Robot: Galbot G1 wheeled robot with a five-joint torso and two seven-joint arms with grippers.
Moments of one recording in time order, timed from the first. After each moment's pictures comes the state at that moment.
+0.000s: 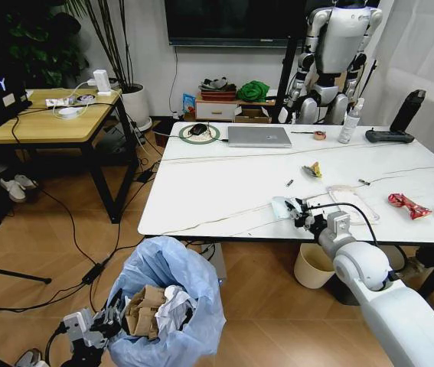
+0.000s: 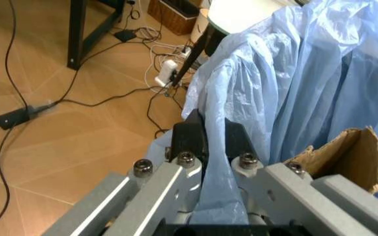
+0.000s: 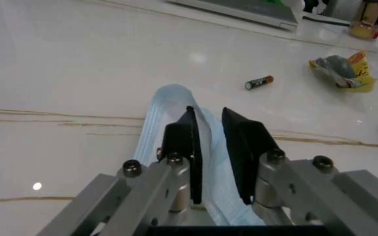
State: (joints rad) left arm 2.07 -1.28 -0.66 -2.34 -0.73 0.04 -0.12; right arm -1.04 0.99 0.32 1.84 0.43 -0.45 0.02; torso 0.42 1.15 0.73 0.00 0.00
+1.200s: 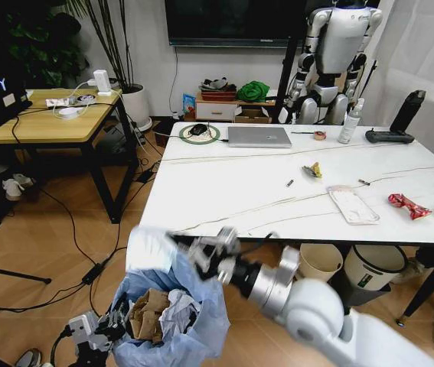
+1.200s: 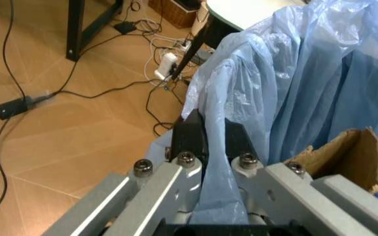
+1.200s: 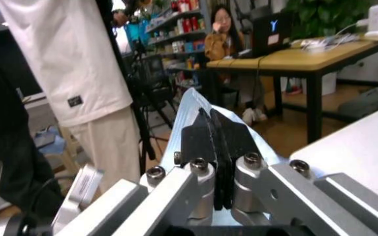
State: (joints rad) left arm 2.08 -1.31 -0.64 -2.35 -0.72 0.06 -0.12; right arm -1.00 0.93 -0.29 2.20 0.73 -0.14 -0.15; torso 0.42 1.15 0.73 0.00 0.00
